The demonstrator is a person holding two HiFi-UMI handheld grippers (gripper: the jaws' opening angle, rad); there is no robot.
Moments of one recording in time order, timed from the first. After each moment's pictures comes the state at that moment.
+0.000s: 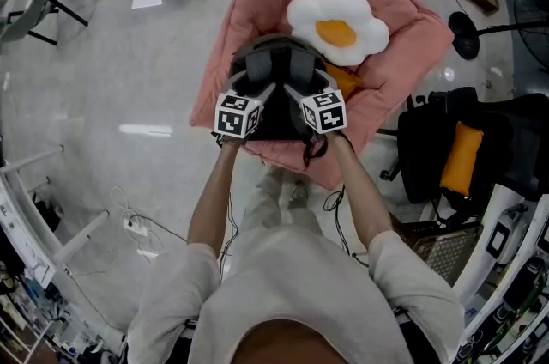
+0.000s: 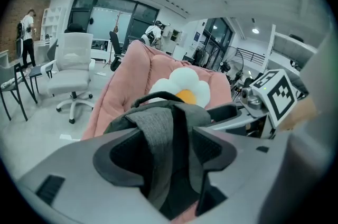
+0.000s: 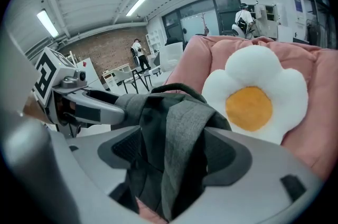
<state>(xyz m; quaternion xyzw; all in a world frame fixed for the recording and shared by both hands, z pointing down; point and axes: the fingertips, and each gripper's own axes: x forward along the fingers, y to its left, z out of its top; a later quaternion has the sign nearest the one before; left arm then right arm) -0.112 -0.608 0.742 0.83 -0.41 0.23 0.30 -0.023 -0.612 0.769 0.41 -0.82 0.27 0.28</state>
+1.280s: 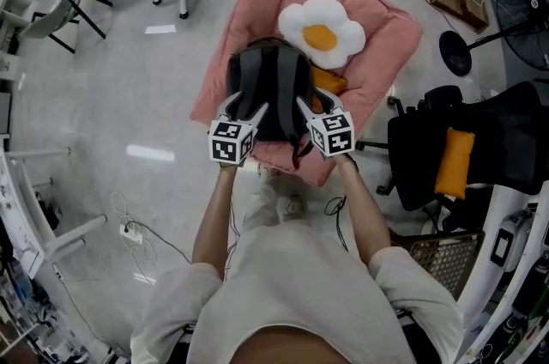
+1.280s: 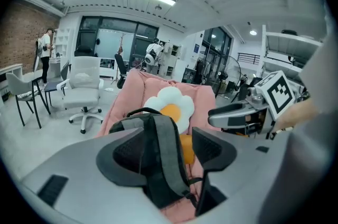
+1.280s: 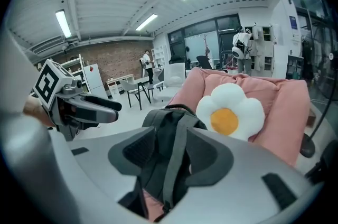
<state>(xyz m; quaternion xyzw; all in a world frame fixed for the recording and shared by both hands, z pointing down) -0.090 -0.489 0.637 0.83 -0.47 0.19 0.24 0.039 -0.507 0.654 0.43 -0.85 0.20 0.23</state>
